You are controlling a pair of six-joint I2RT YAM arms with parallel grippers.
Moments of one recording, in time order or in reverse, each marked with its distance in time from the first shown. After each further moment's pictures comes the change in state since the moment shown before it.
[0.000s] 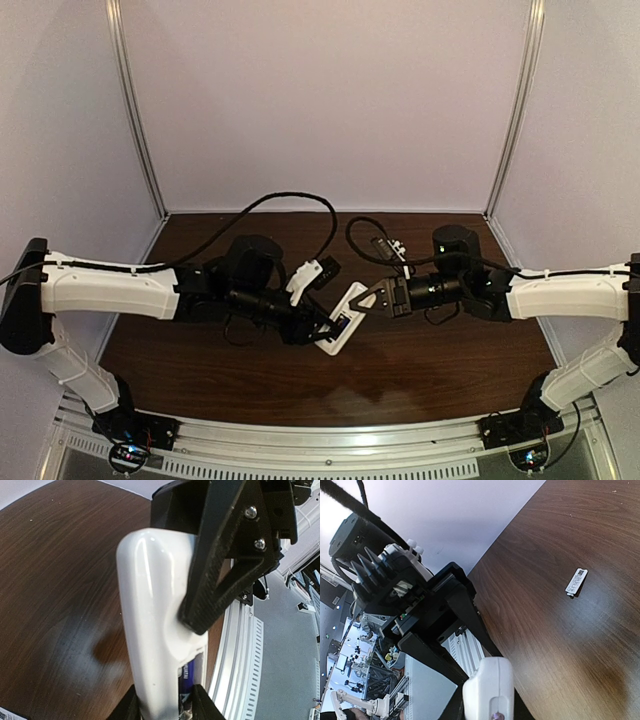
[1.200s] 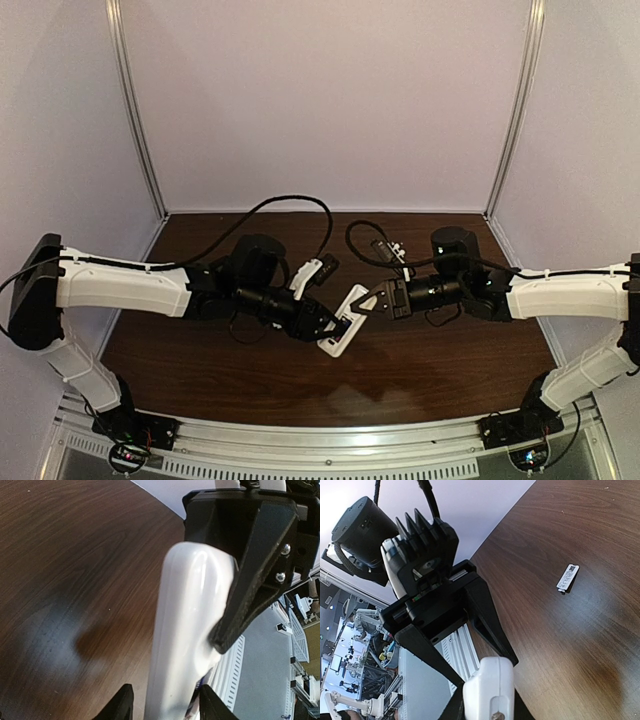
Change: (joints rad) left arm 0.043 0.065 0.002 0.081 0.108 -0.203; right arm -0.001 0.000 -0.002 -0.042 0.023 -0.036
